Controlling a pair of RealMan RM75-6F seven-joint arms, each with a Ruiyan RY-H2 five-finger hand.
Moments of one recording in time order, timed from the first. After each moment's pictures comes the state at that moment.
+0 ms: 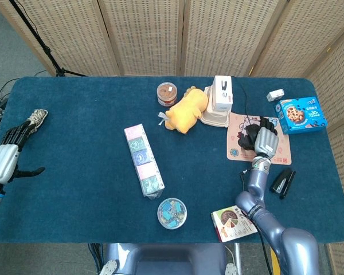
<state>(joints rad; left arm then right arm) -0.34 -1.05 -0.14 -1.58 1.36 1.22 -0.24 0.82 -2.03 0.60 -0.46 -0.78 0.88 -0.20</state>
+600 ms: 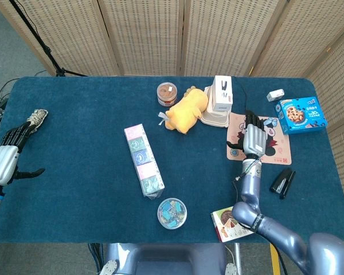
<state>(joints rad) -0.33 -1.04 -0.13 -1.59 1.38 1.24 -0.24 0.68 -1.83 0.56 -1.10 -0.85 1.11 -0.27</state>
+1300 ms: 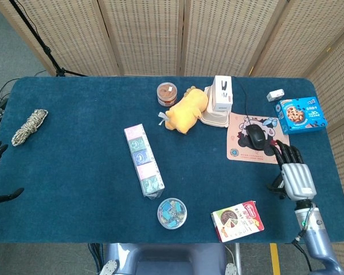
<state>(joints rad) -0.13 -1.03 -0.05 -1.64 1.43 1.48 -0.18 0.27 -1.24 0.14 -1.60 -1.38 1.31 -0.12</state>
